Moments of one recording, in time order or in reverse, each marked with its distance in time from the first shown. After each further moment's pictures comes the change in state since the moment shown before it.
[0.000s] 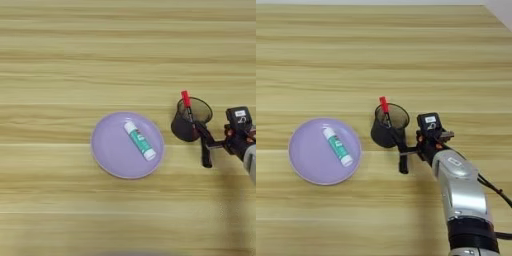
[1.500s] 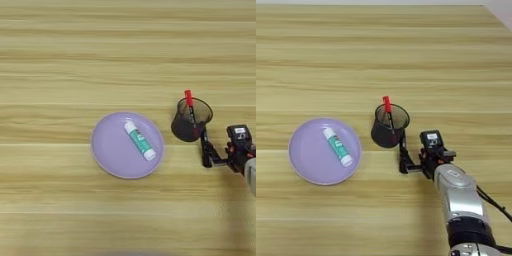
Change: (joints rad) arm -0.009 -0.010 0.014 0.238 -0.074 -0.068 -0.035
